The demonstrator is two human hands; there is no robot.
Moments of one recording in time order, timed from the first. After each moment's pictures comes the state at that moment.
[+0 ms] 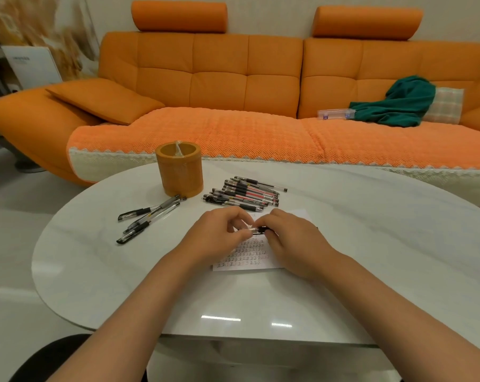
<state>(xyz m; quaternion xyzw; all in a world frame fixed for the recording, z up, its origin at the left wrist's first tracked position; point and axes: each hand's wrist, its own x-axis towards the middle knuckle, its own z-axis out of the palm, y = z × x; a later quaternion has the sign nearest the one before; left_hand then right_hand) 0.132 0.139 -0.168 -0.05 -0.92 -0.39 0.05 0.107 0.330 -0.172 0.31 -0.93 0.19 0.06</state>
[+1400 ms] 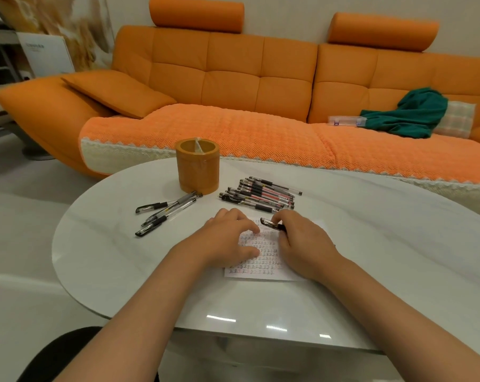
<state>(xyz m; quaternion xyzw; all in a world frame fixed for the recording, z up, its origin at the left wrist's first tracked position) 0.132 0.112 -0.174 -0.08 -0.97 -0.20 -0.06 0.101 0.312 -0.186 0.25 -0.95 0.18 0.06</state>
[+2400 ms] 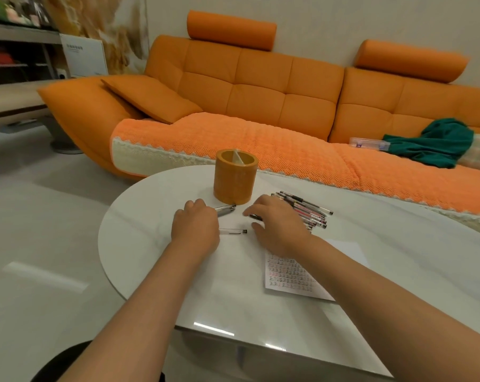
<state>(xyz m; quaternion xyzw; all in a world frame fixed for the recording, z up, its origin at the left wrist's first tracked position) 0.135 0.020 -0.173 0.14 -0.99 -0.03 0.07 0.065 0.194 -0.167 0.38 -0.91 0.10 0.12</state>
